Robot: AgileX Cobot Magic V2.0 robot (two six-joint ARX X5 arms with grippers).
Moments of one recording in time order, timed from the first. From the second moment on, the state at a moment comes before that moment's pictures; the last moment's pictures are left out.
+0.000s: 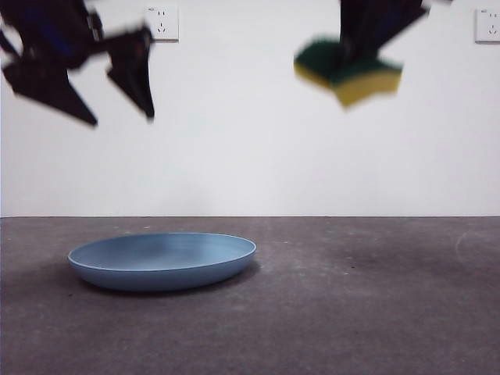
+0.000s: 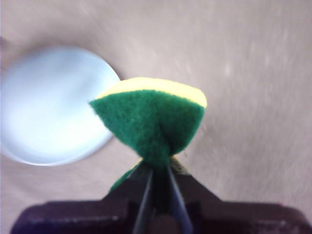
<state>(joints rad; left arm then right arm) -0.40 1.28 1.03 -0.38 -0.01 -0.10 0.64 1.38 1.26 -0.71 0.21 0.05</state>
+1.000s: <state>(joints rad) -0.48 1.02 1.03 -0.55 0.00 -0.13 0.49 1.87 1.26 -0.53 -0.02 0.08</state>
